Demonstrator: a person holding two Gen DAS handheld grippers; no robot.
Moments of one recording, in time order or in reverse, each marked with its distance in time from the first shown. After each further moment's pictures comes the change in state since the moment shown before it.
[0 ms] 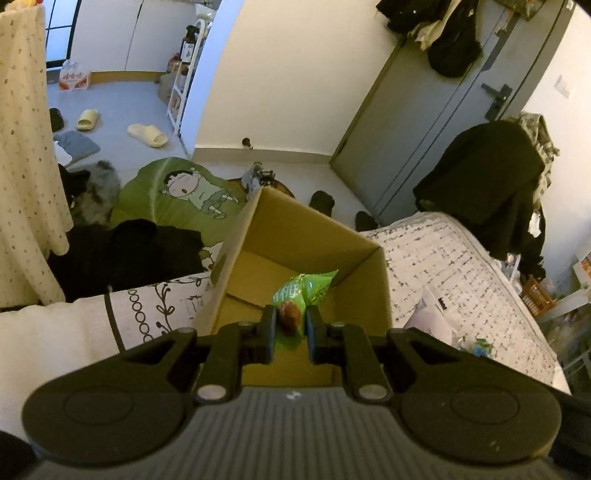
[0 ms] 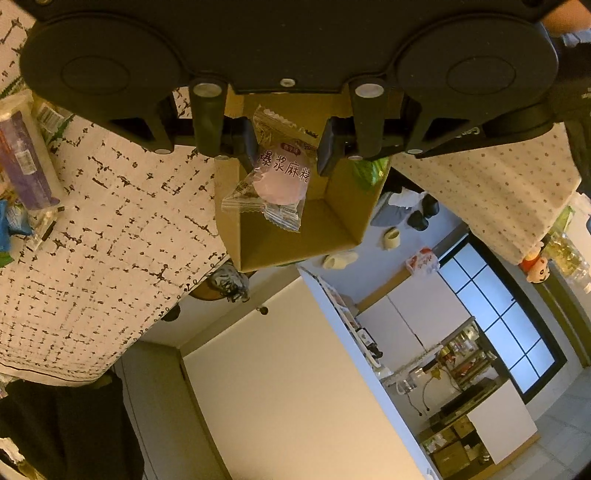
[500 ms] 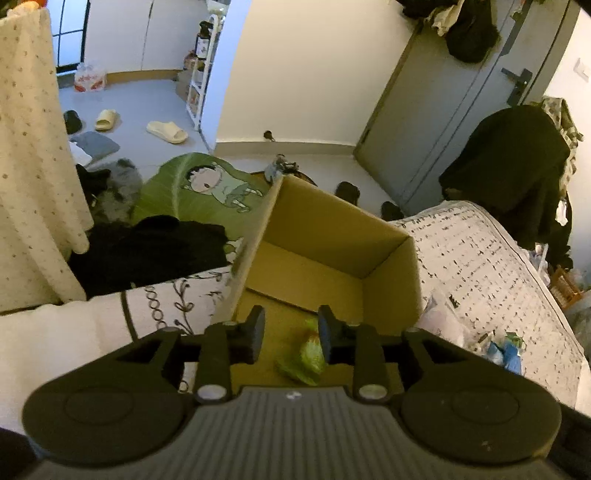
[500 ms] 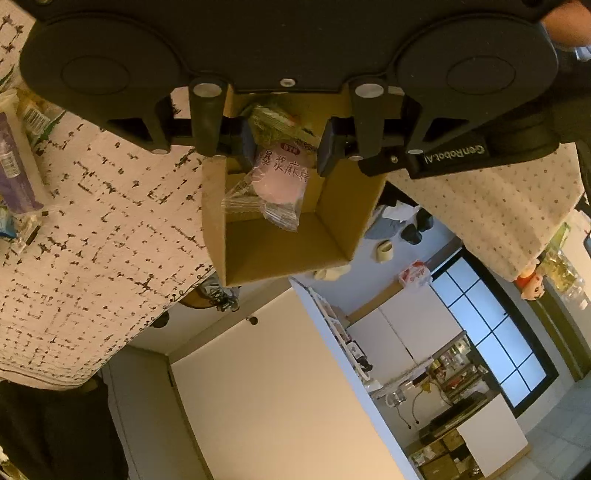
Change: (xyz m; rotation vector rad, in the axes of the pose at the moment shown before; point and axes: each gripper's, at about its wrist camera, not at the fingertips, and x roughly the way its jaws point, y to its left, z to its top) left arm 0.004 -0.002 -0.001 0.014 0.014 0.094; right arm 0.006 0.007 -0.004 -0.017 0.036 0.020
